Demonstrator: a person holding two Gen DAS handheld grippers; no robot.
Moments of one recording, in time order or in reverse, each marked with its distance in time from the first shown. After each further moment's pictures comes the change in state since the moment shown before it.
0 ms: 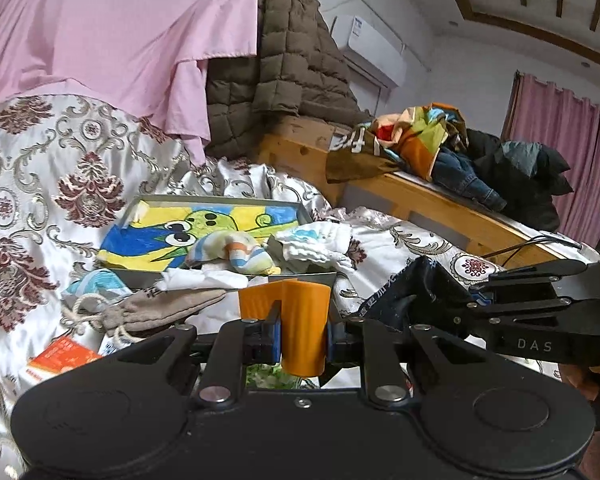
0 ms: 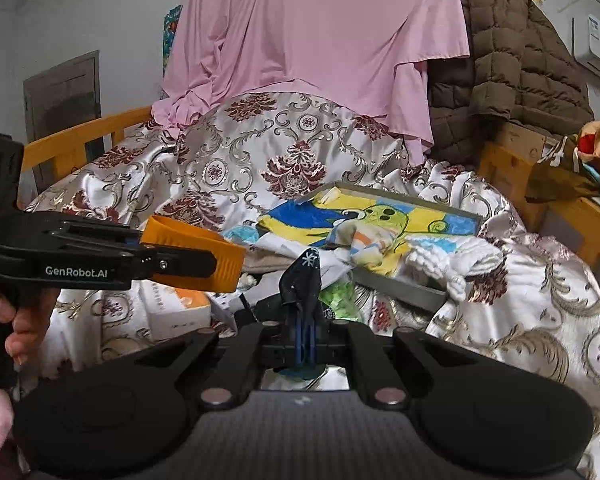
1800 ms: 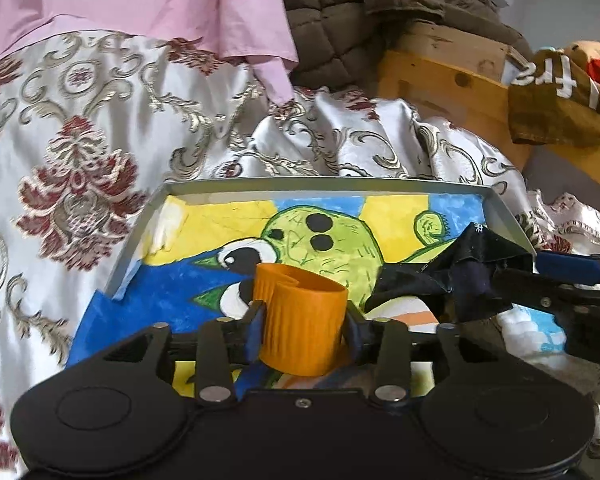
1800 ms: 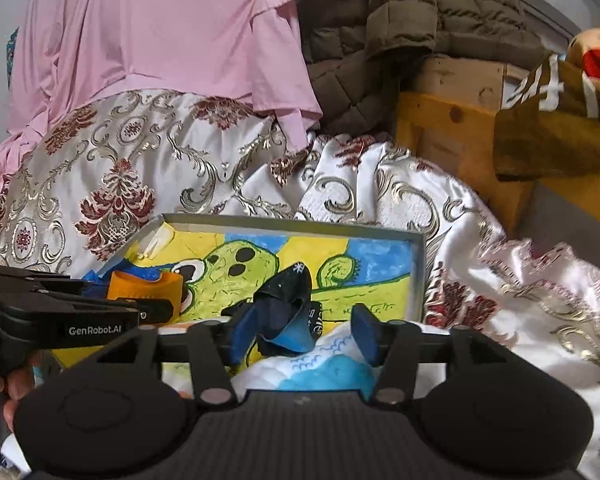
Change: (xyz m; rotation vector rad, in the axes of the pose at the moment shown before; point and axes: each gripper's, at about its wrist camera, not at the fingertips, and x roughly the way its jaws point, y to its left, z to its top) left arm 0.311 0.122 0.100 -0.012 0.243 0.298; right arm 0.249 -0.166 0.071 0.238 0.024 -0.232
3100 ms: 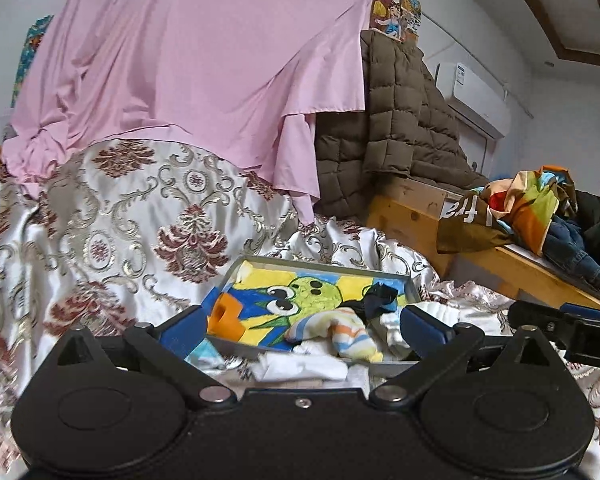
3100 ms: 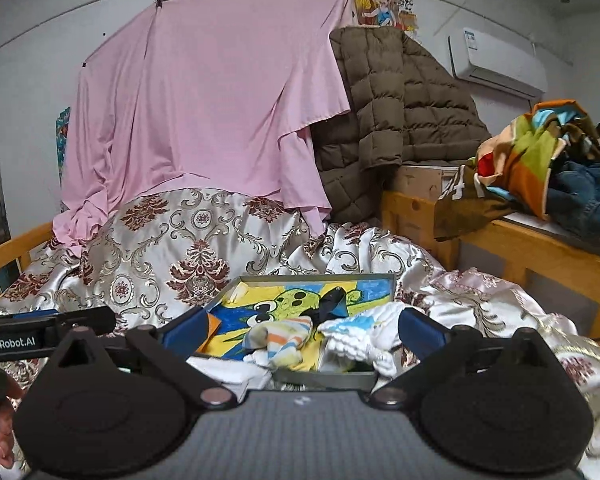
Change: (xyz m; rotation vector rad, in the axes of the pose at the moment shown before) left arm -0.307 -0.021 -0.129 -0.135 -0.386 0.051; right arm -0.267 0.058 -0.069 0.052 -0.266 0.003
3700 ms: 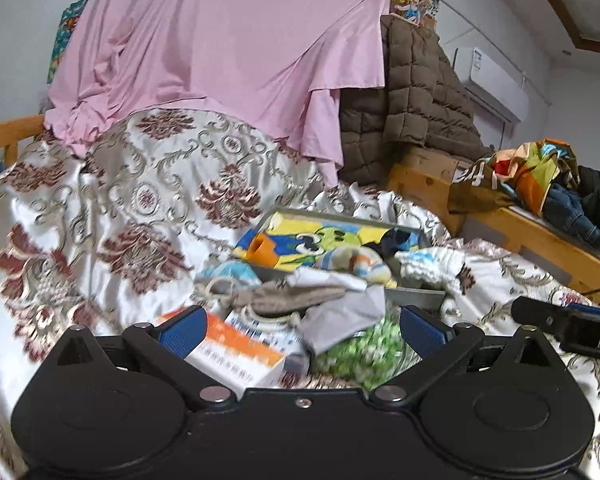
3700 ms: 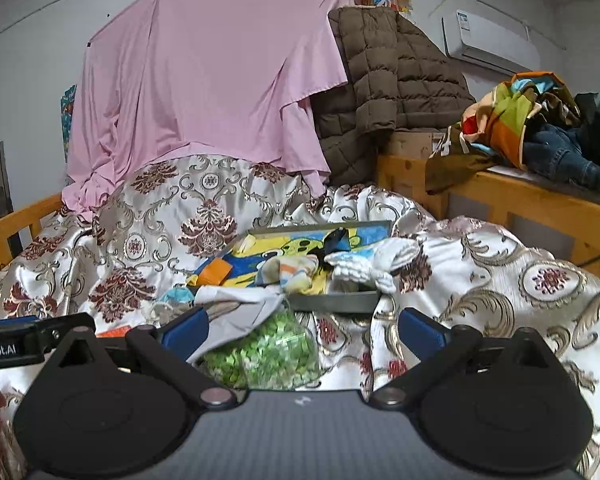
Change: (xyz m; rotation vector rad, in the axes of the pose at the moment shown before) left arm -0.080 0.009 -0.066 -0.019 0.058 0.070; right arm -0.062 0.022 -0.065 0.002 0.073 -0.015
